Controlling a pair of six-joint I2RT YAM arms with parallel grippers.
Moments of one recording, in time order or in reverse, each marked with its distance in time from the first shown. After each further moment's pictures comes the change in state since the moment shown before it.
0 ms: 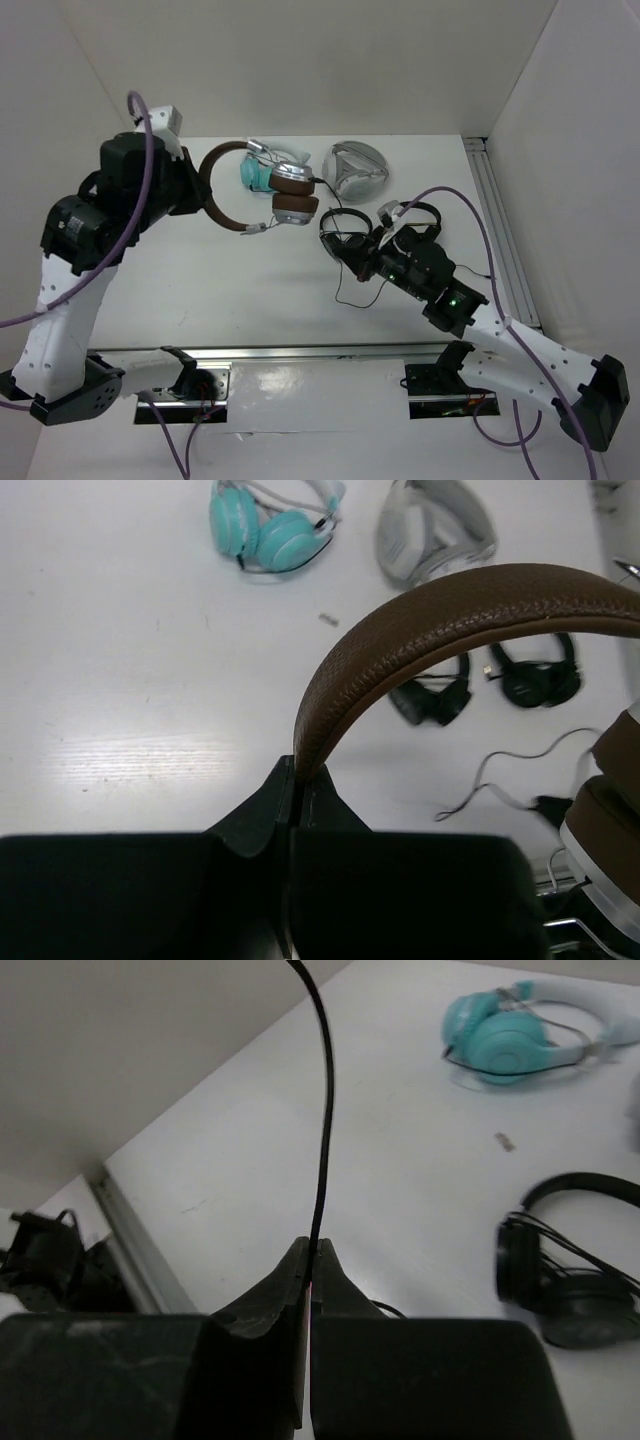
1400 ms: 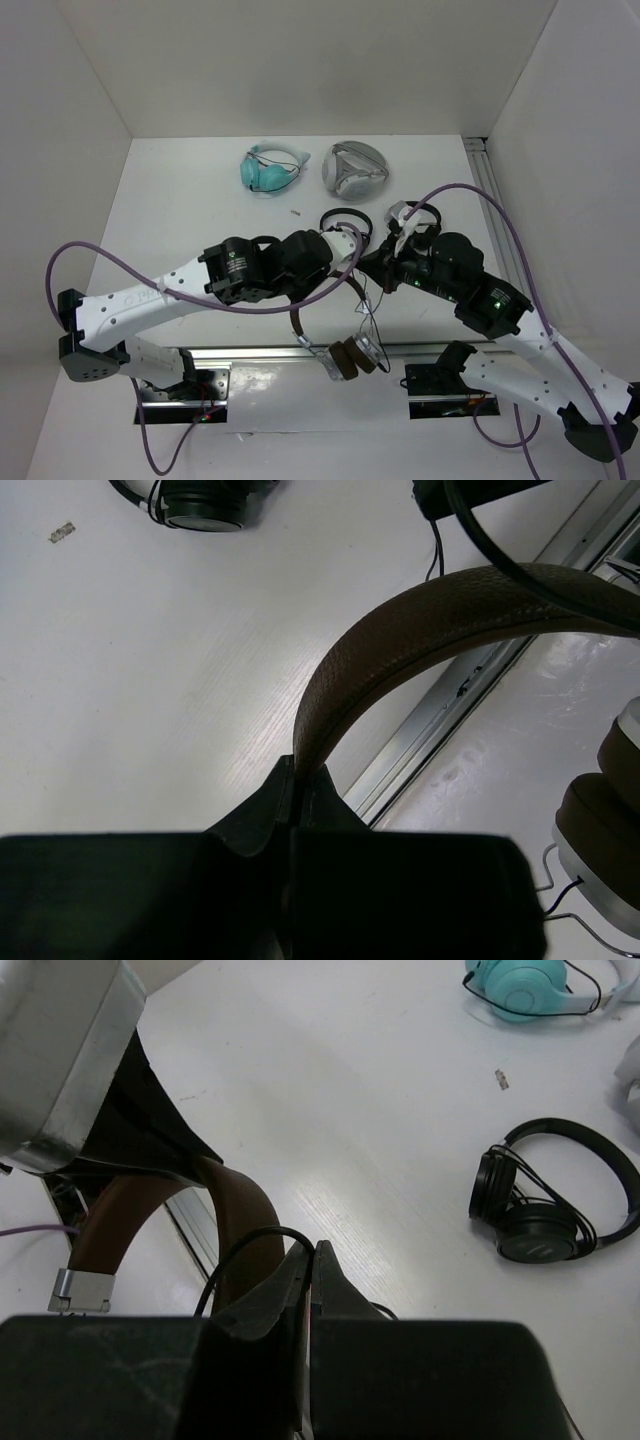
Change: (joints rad) left arm -0.732 0.147 -0.455 0.197 -0.072 0.286; right arm -0.001 -0.119 0.306 -0.644 -0.063 -0.189
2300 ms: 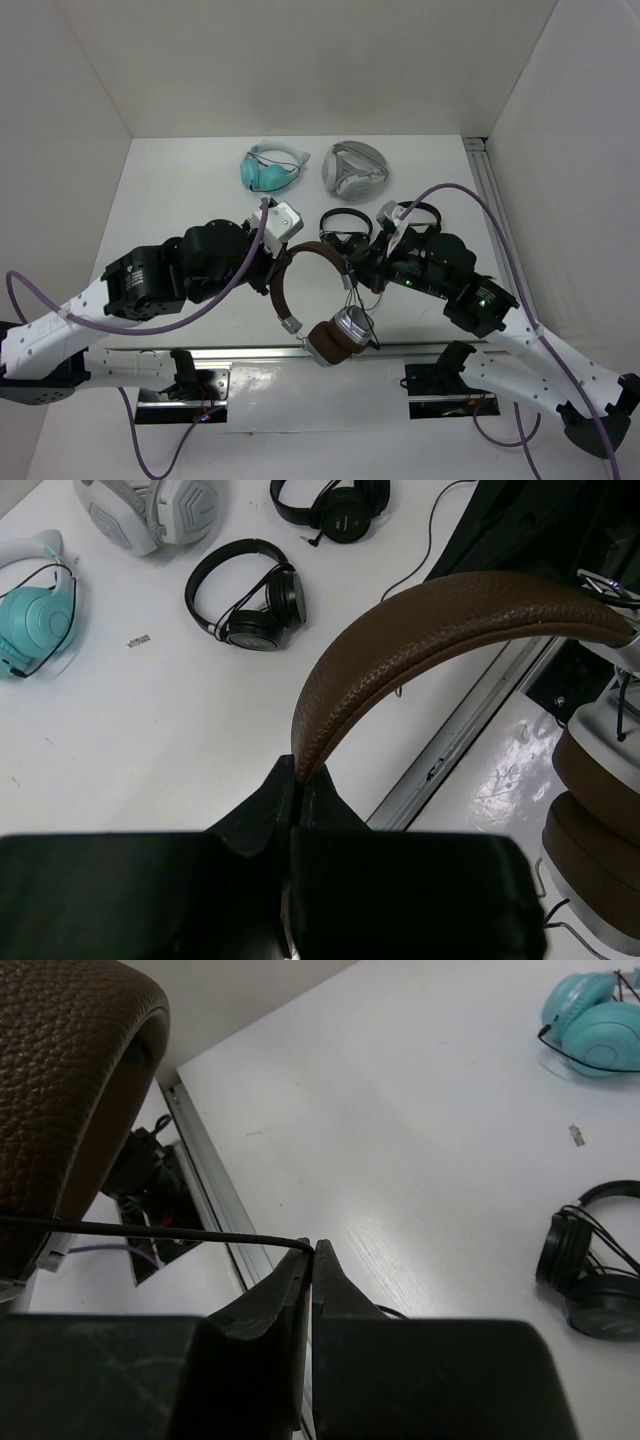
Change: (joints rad) left arm 0.007 -0.307 -0.015 0.126 -0.024 0.018; right arm 0.008 0.041 -0.064 0.191 -0.106 0.066
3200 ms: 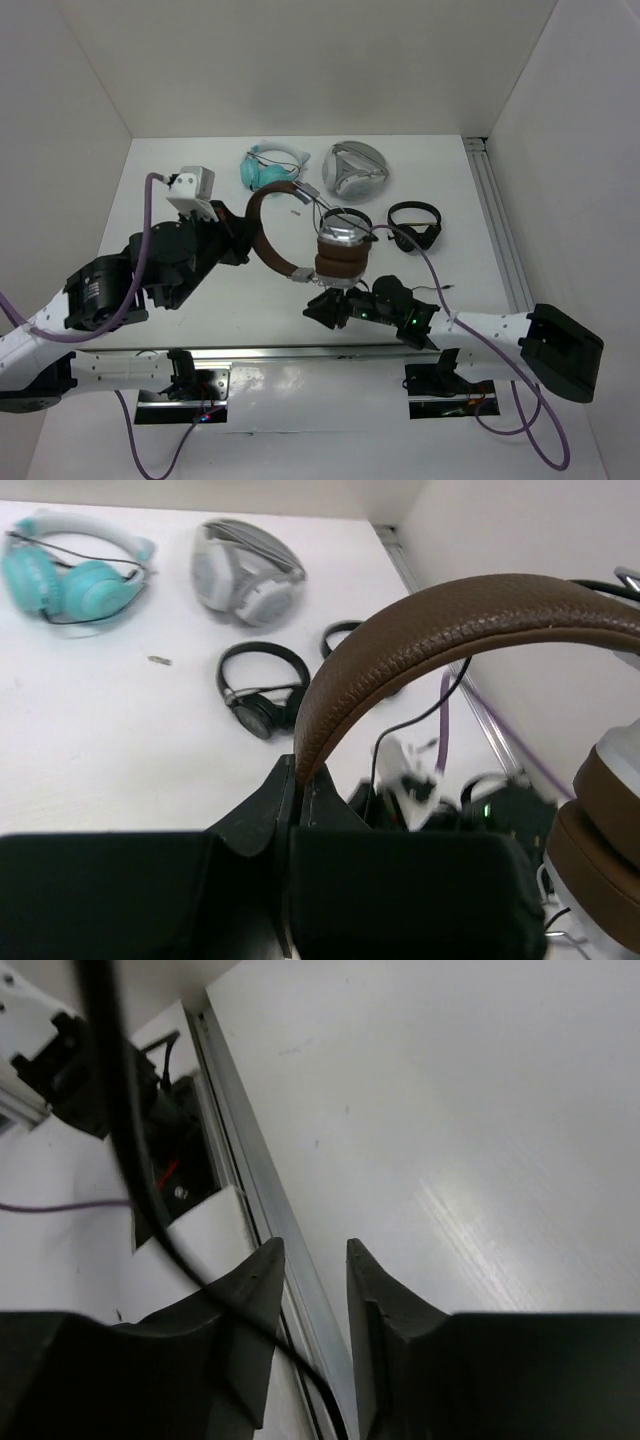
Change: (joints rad) left arm -0.005 -0.118 -0.035 0.145 -0.363 -0.430; right arm 0.167 0.340 -0.492 0.855 0.009 0.183
